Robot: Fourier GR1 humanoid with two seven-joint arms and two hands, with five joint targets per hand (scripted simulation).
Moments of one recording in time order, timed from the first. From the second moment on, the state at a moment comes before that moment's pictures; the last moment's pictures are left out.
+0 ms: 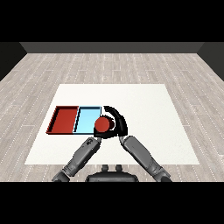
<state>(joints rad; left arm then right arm) -0.38 0.01 -0.52 -1.20 0.39 0.57 -0.47 -0.44 0.00 0.56 -1.49 -0.20 -0.53 -0.24</state>
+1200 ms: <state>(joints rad) -0.37 0.03 -0.42 -1.26 0.28 0.59 -0.41 -0.21 -0.09 0.39 -1.76 -0.24 -0.36 -0.19</state>
